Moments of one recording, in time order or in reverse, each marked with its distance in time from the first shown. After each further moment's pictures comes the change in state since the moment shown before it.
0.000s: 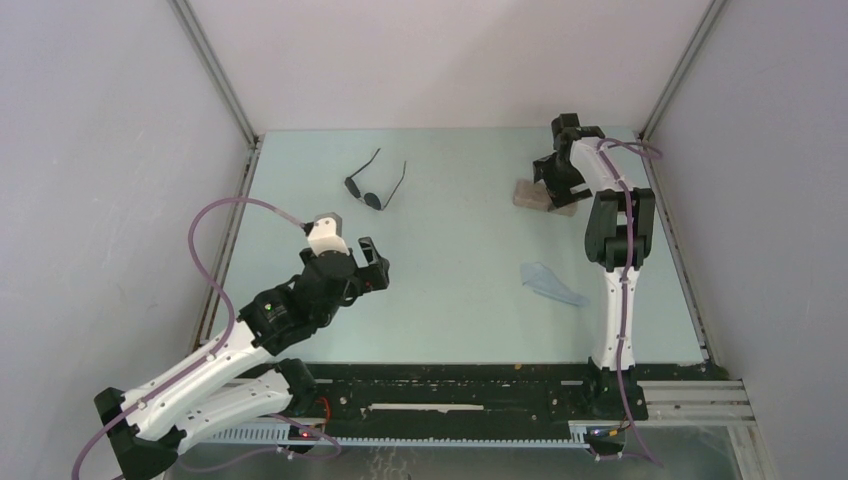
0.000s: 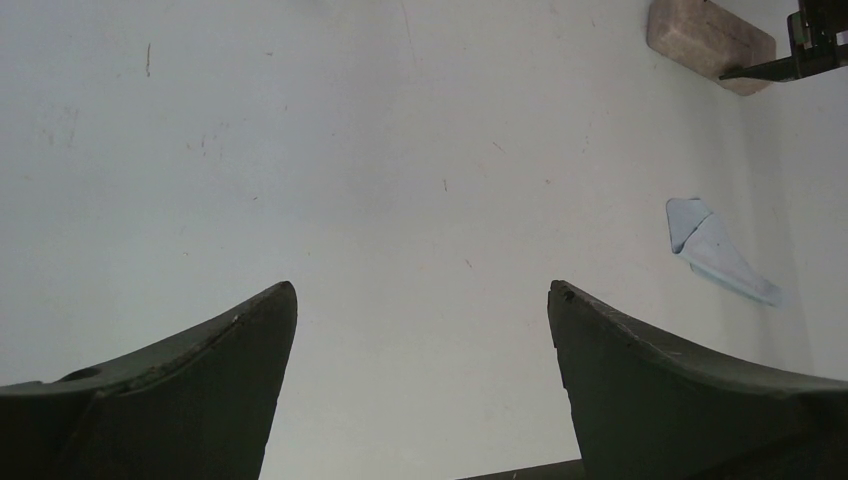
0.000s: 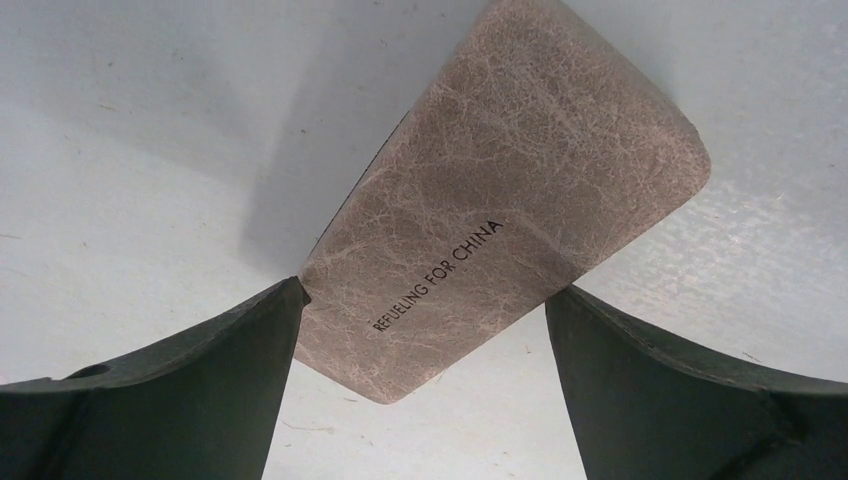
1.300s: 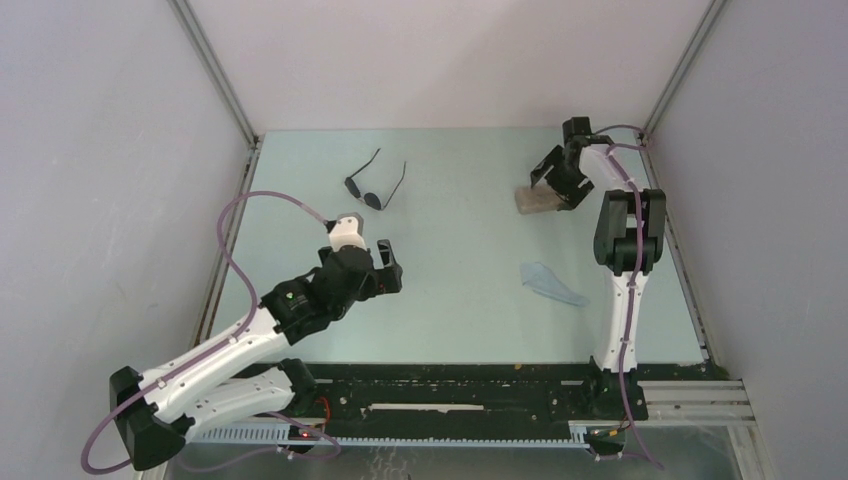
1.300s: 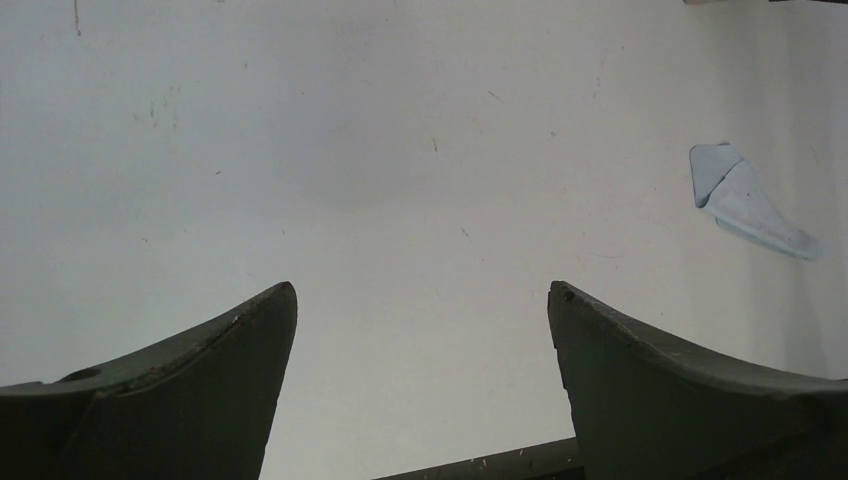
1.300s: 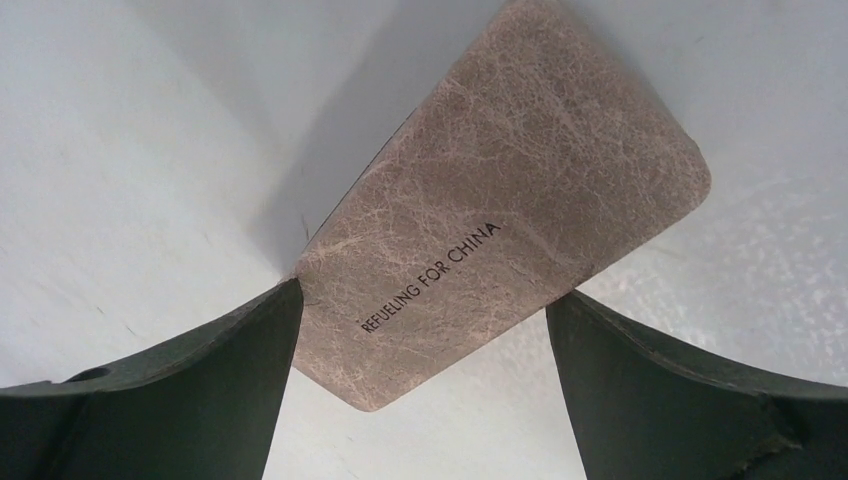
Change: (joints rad) left arm -0.001 0.124 0.000 0.035 0.085 0.012; right arm -0.026 -0.079 -0.172 0.206 -0.145 -0.509
